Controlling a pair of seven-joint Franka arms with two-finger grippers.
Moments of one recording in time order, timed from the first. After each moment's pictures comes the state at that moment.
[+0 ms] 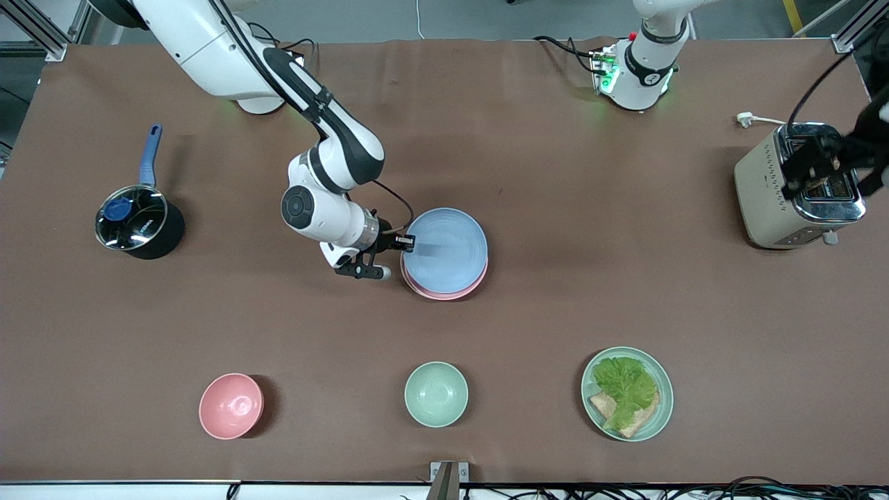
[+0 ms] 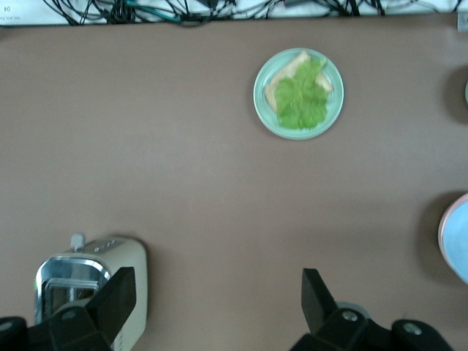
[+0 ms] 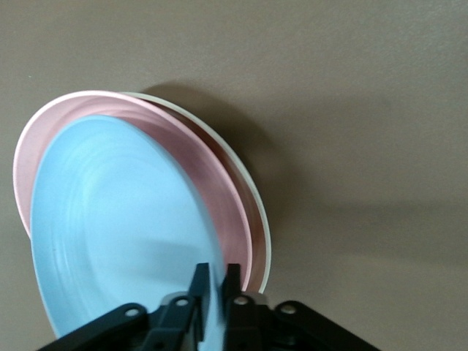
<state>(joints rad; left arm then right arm) 0.26 0.02 -0.40 -1.39 0.08 1.52 -0.10 0.26 0.56 0.37 -1.92 0.42 2.53 0.42</state>
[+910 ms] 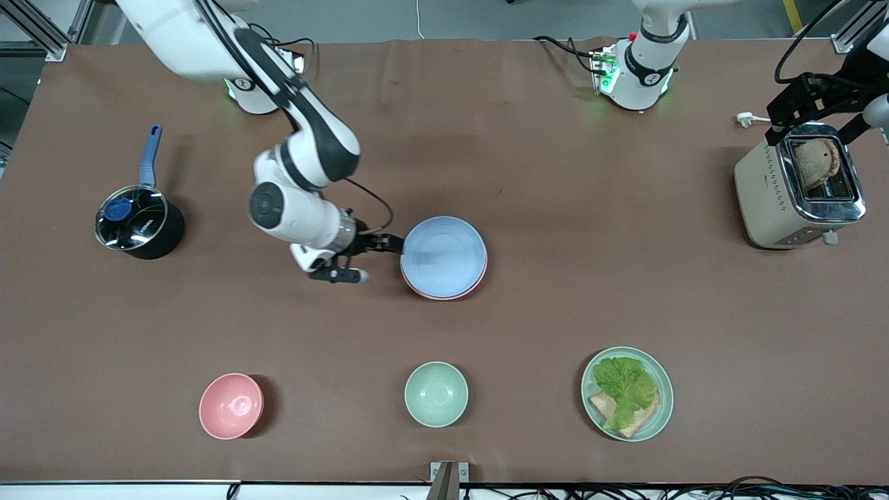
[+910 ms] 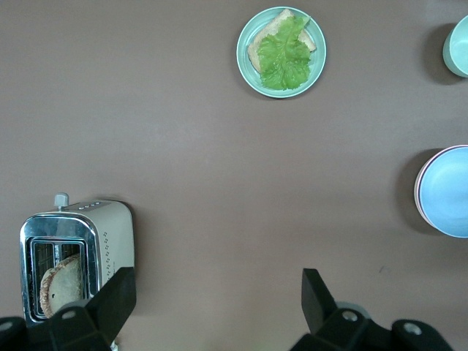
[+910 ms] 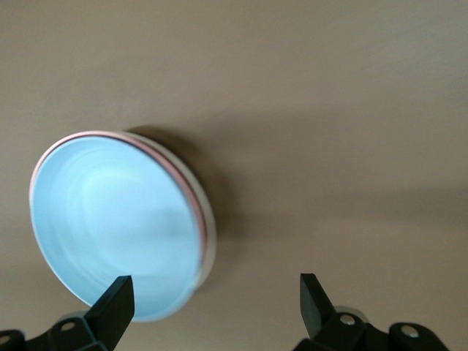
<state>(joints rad) 0.09 -0.10 -0.20 -1.50 0.01 1.49 -0.09 0.14 0.36 0.33 -1.89 0.22 2.23 0.43</state>
